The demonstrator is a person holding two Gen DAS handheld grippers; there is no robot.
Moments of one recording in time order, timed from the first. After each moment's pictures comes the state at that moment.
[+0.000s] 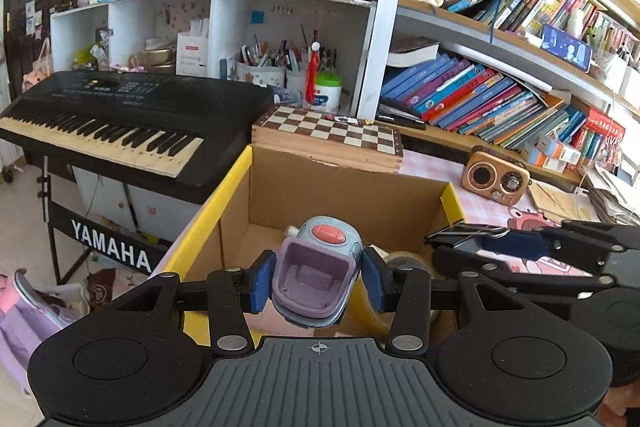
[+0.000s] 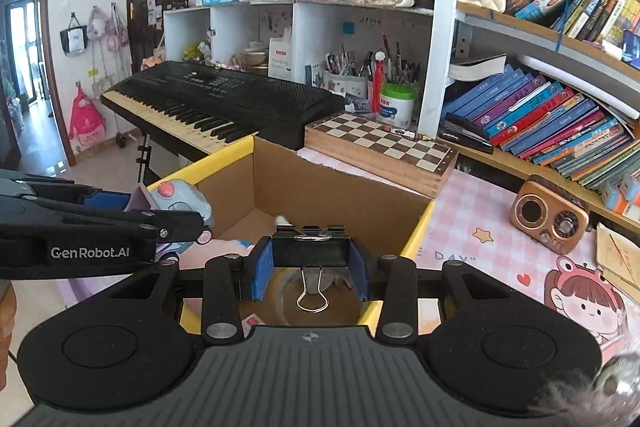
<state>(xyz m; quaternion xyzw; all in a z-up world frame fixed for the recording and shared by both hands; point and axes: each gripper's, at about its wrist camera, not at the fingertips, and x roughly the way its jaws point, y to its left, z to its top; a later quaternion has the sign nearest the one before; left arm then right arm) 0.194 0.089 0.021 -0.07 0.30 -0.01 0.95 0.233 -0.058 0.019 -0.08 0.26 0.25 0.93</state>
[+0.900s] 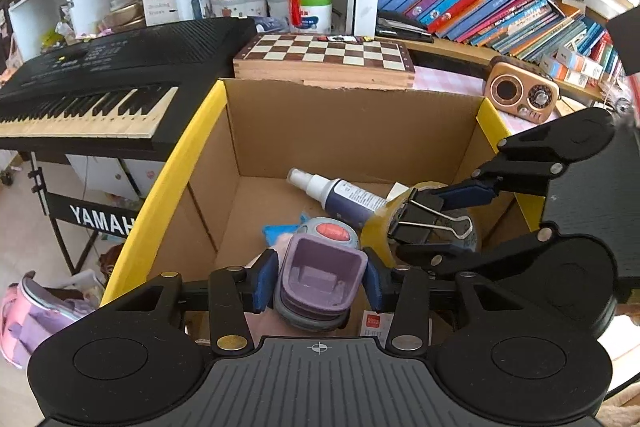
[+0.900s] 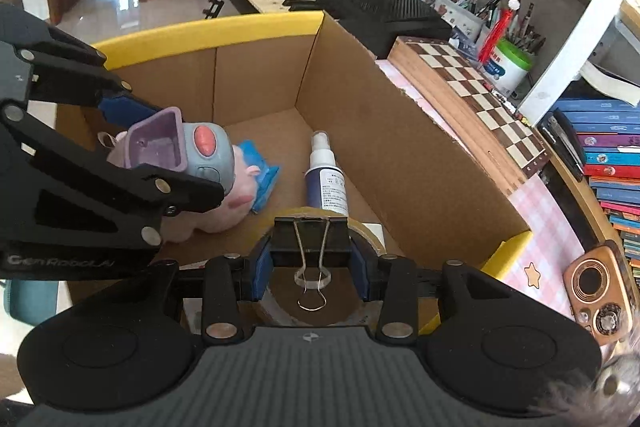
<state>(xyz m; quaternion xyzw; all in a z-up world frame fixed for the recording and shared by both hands) 0.252 0.082 -0.022 0.00 0.41 -0.02 0.91 0.311 -0.006 -0.044 -0.29 0.36 0.36 0.81</state>
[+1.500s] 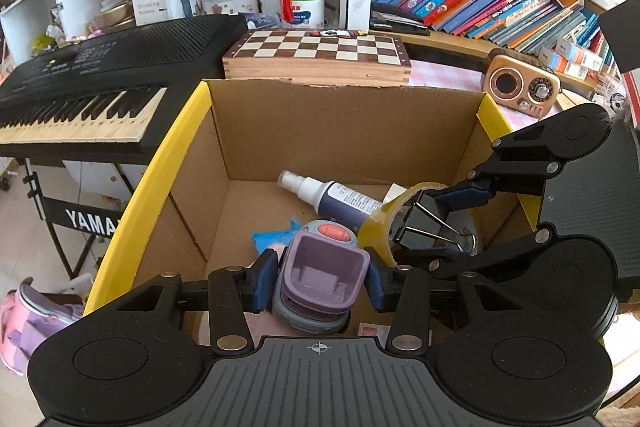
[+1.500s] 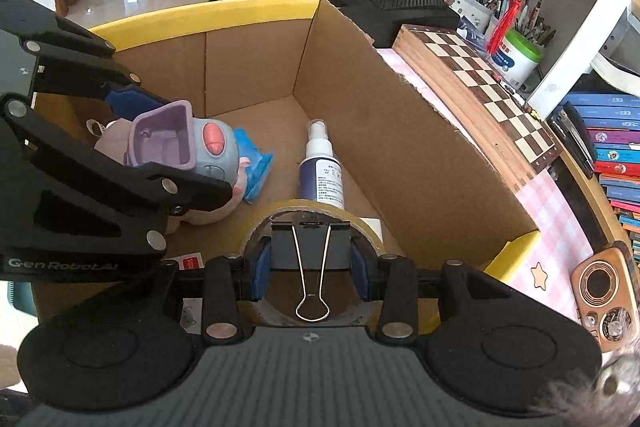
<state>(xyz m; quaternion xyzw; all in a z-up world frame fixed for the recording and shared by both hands) 0.266 0.077 -0.026 0.01 0.41 -0.03 0.91 0.325 -0.010 -0.049 -0.29 0.37 0.36 0.80</state>
